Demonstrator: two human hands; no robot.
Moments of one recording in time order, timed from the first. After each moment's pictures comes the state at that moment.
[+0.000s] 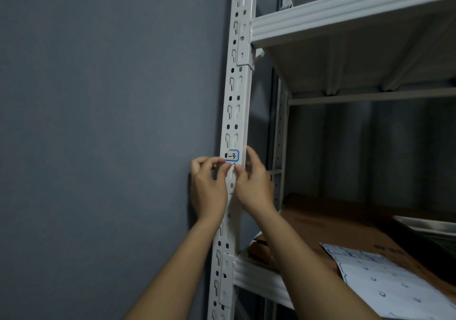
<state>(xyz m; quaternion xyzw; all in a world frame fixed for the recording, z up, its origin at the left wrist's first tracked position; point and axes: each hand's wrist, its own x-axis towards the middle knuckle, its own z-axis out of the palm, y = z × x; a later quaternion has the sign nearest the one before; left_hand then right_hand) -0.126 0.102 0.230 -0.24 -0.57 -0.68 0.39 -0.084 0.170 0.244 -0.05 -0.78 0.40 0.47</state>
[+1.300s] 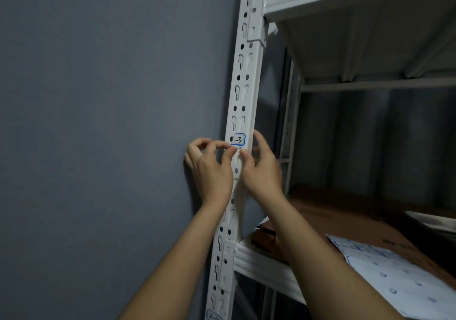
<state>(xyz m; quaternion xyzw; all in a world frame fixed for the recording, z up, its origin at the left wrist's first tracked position) -0.131 0.109 0.227 -0.19 -0.57 -0.63 0.49 -0.086 0.182 0.242 -0.03 -0.79 0.38 0.48</state>
